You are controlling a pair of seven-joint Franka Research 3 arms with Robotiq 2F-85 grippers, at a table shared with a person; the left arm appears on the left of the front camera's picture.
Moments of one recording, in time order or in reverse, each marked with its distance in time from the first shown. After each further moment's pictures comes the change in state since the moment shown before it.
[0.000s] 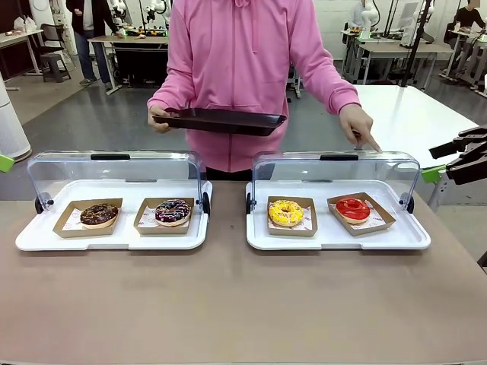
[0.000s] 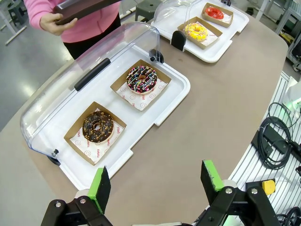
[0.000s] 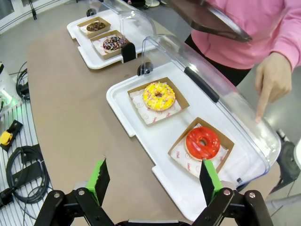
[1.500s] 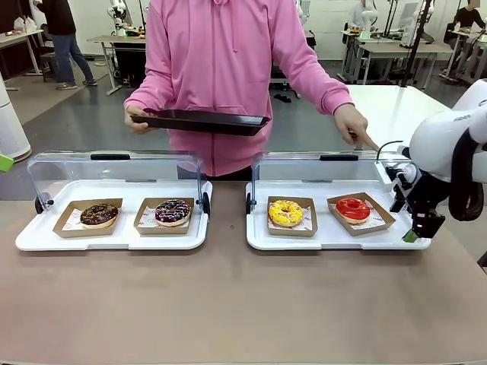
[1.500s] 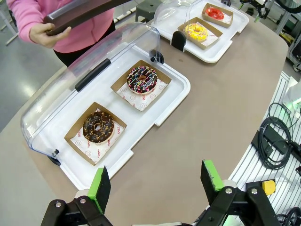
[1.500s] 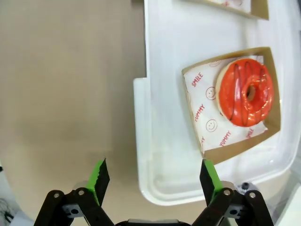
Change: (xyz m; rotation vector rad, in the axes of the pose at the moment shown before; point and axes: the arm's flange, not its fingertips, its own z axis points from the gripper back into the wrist) left arm 0.000 -0.001 0.001 0.002 -0.002 -0.001; right arm -0.047 -0.058 -0.171 0.222 0.704 0.546
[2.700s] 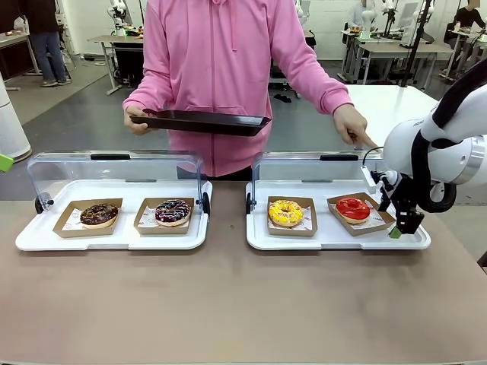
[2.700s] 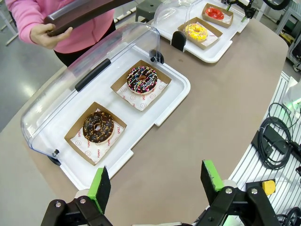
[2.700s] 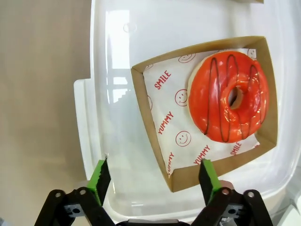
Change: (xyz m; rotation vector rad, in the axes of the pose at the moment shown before) left arm 0.000 0.000 0.000 0.000 0.000 0.000; right arm -0.003 -0.047 -0.045 0.009 0.007 0.009
